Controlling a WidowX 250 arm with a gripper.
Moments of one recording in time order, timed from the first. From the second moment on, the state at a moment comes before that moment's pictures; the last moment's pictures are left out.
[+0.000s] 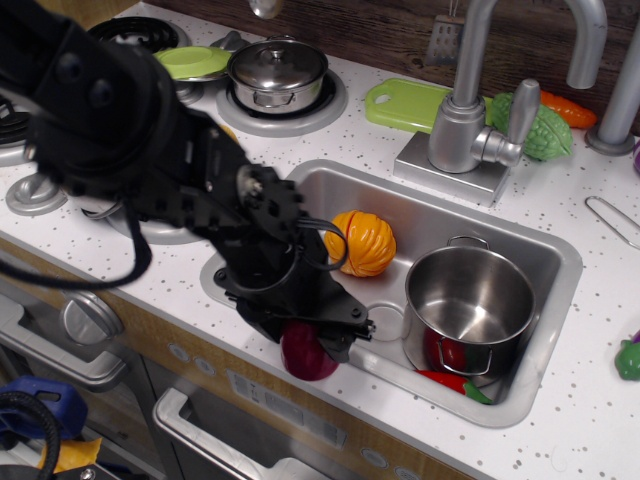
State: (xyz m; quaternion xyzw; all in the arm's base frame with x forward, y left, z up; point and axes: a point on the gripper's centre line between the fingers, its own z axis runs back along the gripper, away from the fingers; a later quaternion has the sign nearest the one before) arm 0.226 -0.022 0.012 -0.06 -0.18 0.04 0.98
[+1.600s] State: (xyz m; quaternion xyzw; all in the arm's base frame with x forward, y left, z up) arm 0.333 -0.106 0.076 -0.01 -0.22 -0.02 0.97
